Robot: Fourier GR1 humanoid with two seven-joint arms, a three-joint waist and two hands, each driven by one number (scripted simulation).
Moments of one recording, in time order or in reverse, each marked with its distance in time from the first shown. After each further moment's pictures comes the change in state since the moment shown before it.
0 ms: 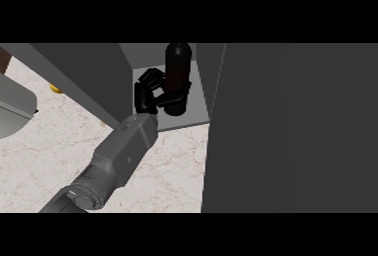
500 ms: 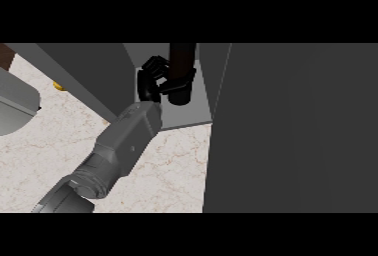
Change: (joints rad) left arm -0.103 0.000 0.008 0.039 0.018 0.035 0.074; right arm 0.018 -0.013 -0.027 0.002 -0.012 0.018 -0.015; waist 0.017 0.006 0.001
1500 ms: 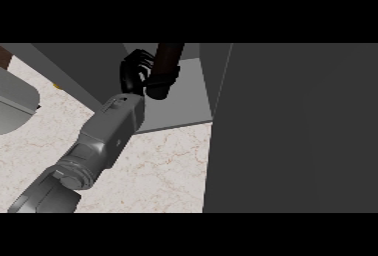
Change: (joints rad) left arm -0.053 0.081 -0.119 0.102 -0.139 0.186 0.047; right arm 0.013 -0.007 -0.017 -0.001 -0.003 0.016 -0.014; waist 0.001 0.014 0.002
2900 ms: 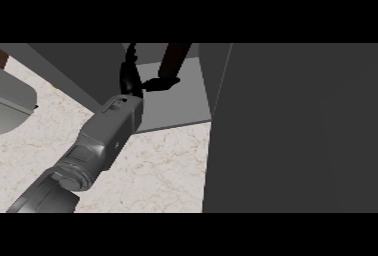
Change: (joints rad) left arm 0.019 0.007 -0.042 -0.019 -0.050 -0.002 0.071; right arm -0.020 0.010 0.022 0.004 -0.005 0.011 -0.007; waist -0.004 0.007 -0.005
